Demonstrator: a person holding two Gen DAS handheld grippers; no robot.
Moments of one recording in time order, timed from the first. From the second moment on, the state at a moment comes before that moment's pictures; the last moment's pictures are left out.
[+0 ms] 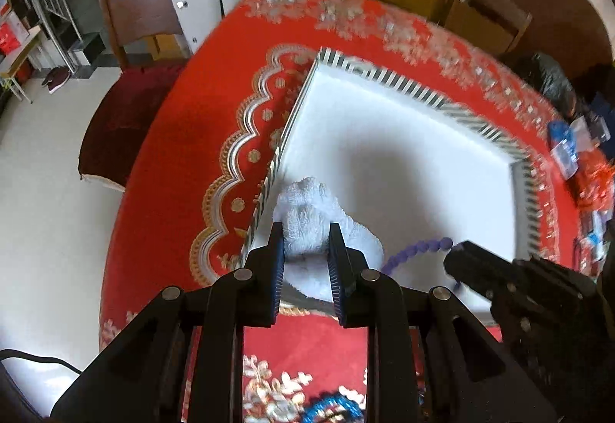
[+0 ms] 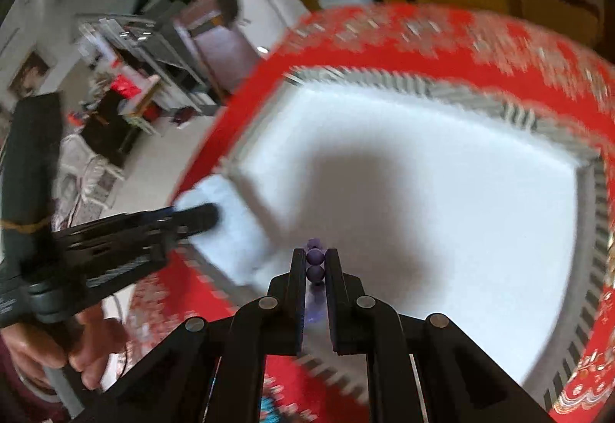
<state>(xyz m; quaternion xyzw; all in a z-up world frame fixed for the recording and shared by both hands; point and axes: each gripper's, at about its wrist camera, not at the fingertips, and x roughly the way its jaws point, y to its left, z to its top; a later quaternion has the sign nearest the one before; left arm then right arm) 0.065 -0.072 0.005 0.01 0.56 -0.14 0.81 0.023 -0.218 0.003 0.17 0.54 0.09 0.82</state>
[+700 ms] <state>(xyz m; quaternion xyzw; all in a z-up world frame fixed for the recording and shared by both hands) 0.061 -0.084 0.002 0.06 0.56 -0.17 0.81 -0.026 -0.240 0.038 0.21 0.51 0.04 0.83</state>
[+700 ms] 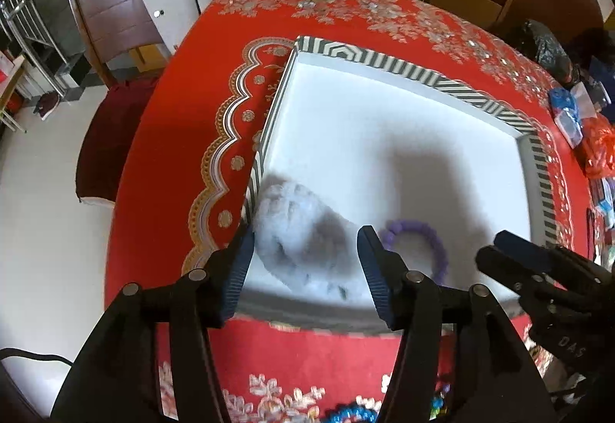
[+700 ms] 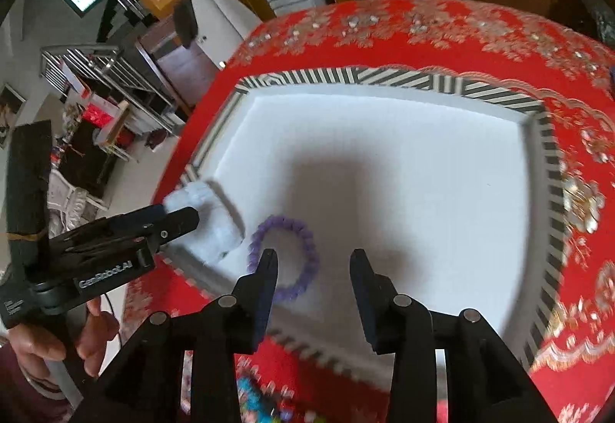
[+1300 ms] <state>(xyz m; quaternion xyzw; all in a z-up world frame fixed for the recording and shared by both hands) -0.057 -0.050 0.069 0.05 0.49 -0.16 0.86 -0.171 -0.210 0.091 0.17 0.48 0.04 0.86</state>
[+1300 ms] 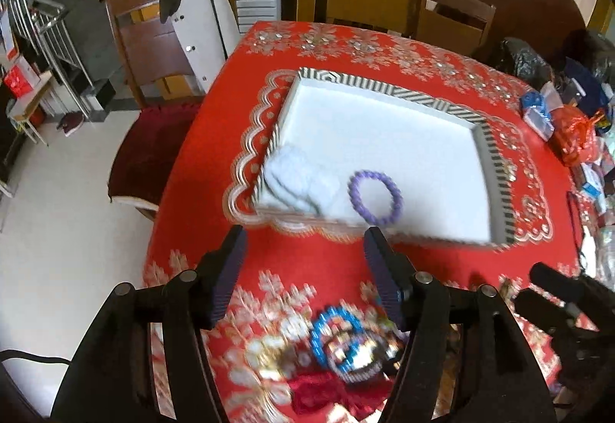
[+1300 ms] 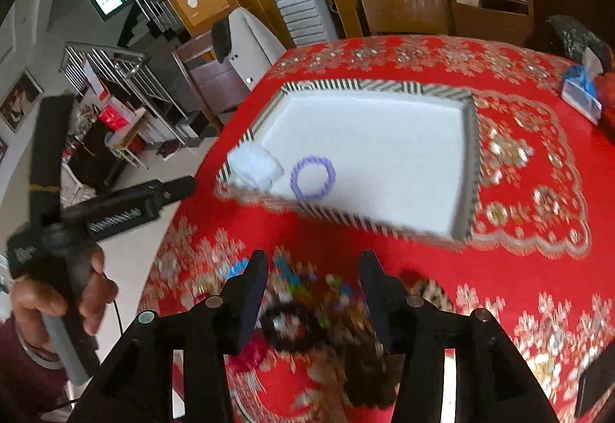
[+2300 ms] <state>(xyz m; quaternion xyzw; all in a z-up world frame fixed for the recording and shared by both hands) -0.128 -0.003 -0.014 -0.03 0.59 -0.13 0.79 -0.244 -0.199 0.036 0.17 0.53 0.04 0.83</state>
